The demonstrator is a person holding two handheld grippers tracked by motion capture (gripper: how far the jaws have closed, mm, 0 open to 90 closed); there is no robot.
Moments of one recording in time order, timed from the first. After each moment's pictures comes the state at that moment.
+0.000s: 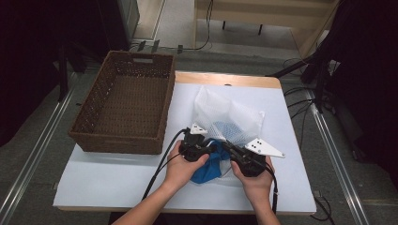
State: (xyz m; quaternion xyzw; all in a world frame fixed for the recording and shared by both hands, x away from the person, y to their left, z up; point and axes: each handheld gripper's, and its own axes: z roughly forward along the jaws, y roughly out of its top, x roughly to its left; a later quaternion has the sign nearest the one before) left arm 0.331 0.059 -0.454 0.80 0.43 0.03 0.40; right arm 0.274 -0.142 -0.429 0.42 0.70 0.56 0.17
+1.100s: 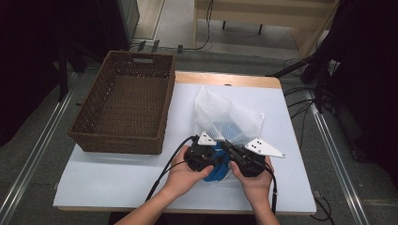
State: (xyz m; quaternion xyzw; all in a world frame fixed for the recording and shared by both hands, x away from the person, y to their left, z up) left arm 0.305 0.044 -0.432 0.83 0.37 0.02 0.42; right arm 0.270 -0.138 -0.420 0.41 0.69 0.57 0.16
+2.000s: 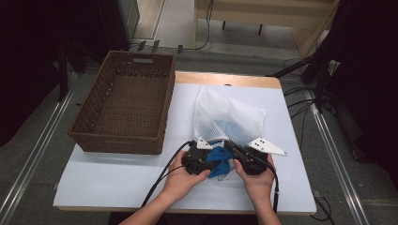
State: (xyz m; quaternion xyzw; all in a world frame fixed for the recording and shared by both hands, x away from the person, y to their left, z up) left arm 0.295 0.046 -0.453 0.84 0.38 0.05 0.38; right arm 0.279 -0.147 -0.435 0.44 0.69 0.56 0.15
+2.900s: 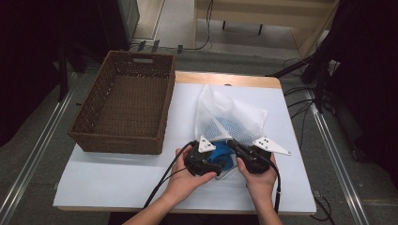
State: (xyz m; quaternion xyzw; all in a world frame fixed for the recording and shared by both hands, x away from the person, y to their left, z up) left arm 0.286 0.039 -0.453 0.84 0.38 0.09 0.39; right arm 0.283 -0.157 -0.437 0.46 0.67 0.56 0.15
